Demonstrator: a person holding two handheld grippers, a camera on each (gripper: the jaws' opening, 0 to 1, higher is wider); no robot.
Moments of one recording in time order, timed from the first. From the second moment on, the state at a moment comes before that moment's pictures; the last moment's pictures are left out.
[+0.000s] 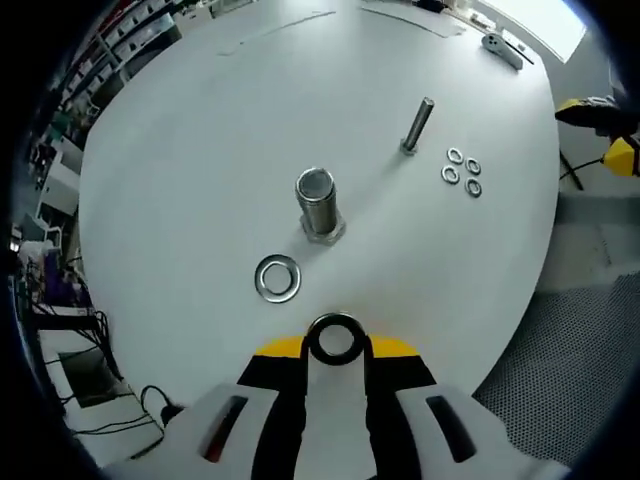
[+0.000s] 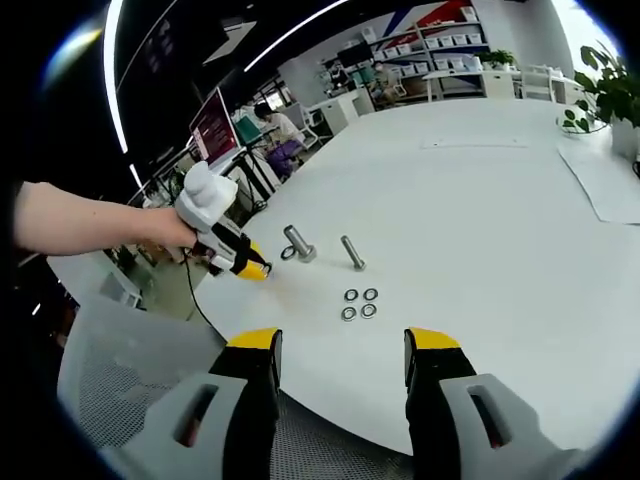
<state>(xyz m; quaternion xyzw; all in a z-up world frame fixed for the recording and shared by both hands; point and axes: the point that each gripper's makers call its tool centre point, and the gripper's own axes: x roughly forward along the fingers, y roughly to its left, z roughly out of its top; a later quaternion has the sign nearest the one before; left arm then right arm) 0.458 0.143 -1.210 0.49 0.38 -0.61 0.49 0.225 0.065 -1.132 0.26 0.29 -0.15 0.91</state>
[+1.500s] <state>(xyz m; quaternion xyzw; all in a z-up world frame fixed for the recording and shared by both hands) 0.450 0.067 -1.174 0.51 0.33 -0.65 0.46 0.226 0.064 -1.131 0.27 0.29 -0.15 0.91</state>
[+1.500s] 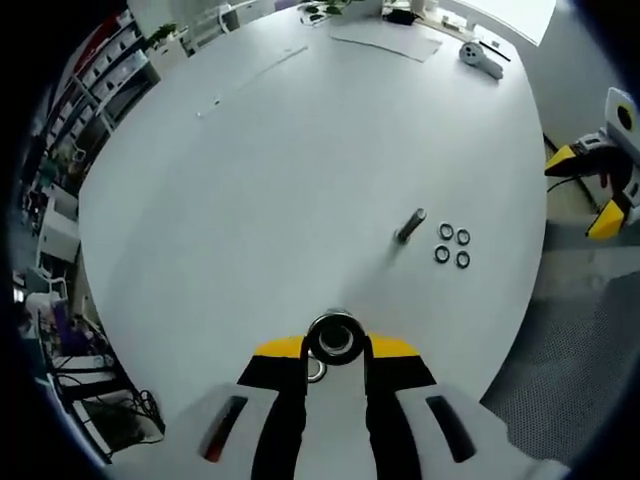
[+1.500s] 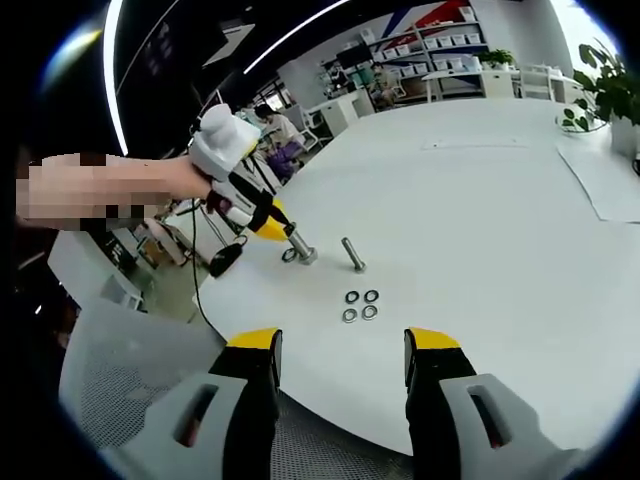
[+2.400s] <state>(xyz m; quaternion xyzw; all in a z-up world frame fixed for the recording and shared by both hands) 0.454 0.062 -1.217 0.57 0.32 -0.64 0.41 0.223 0.059 -1.133 0.27 0.29 -0.16 0.91</state>
